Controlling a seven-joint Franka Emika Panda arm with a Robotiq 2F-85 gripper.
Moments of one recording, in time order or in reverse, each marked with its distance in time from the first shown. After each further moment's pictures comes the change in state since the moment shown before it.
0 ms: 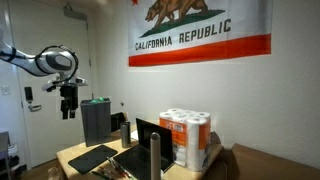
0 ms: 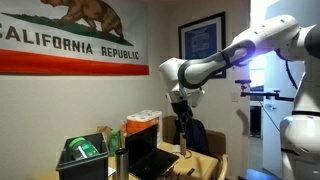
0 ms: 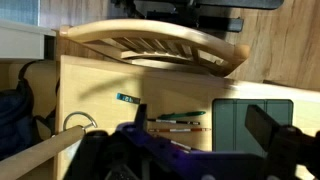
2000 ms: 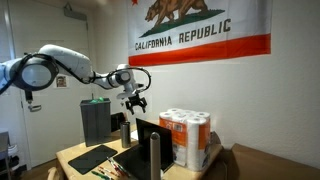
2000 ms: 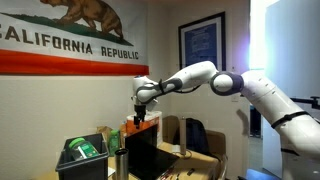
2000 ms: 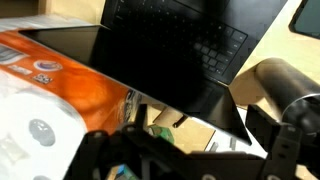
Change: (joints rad) arm 0.010 0.916 -0.259 1.017 -0.168 0.308 -0.490
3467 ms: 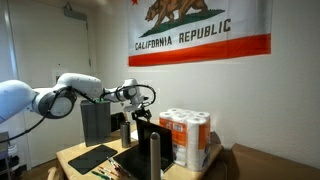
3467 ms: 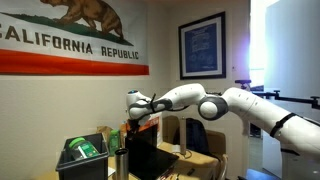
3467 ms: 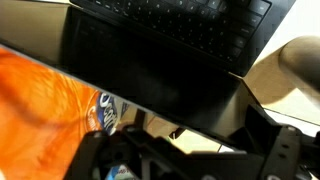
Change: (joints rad) arm 0.027 0.369 -0.016 0.401 0.008 -0.032 0.026
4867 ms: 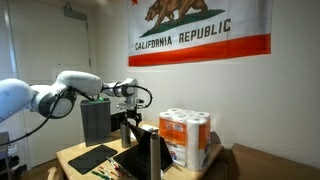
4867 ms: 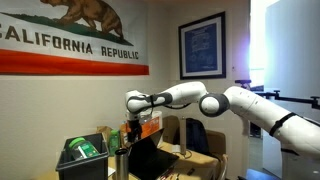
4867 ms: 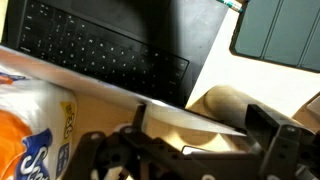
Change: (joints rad) arm -0.038 -0.022 0.137 0.001 0.090 -0.282 -0.006
